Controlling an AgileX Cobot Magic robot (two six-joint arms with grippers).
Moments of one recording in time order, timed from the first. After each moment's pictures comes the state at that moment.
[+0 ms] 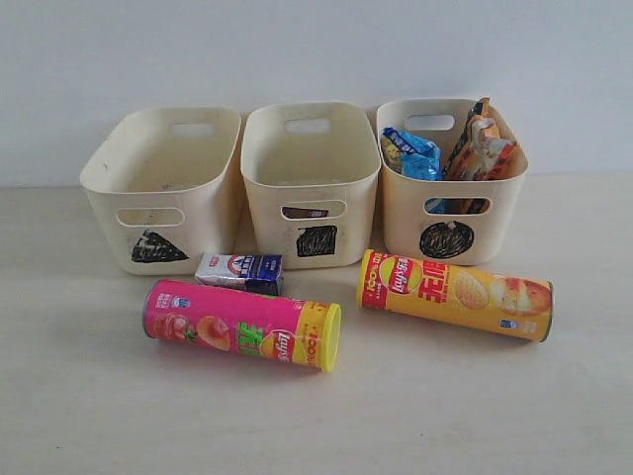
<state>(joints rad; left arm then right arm) 0.04 0.00 0.00 -0.01 0.30 -0.13 0.09 0.68 -0.40 -1.74 -0.01 0.86</state>
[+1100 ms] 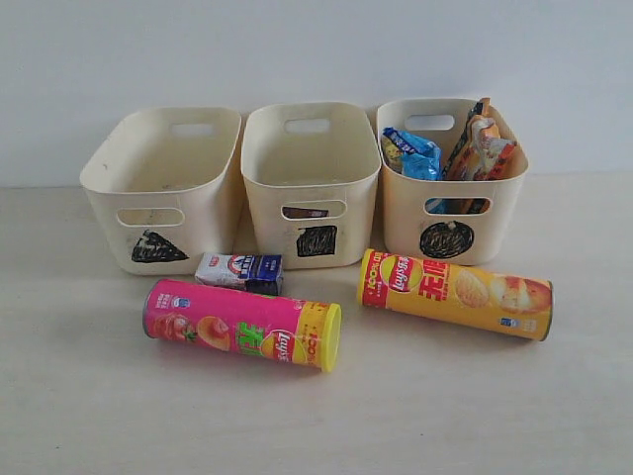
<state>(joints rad) 0.04 0.00 0.00 -0.06 -0.07 -0.18 0.09 0.41 -0.16 -0.64 -0.27 0.89</state>
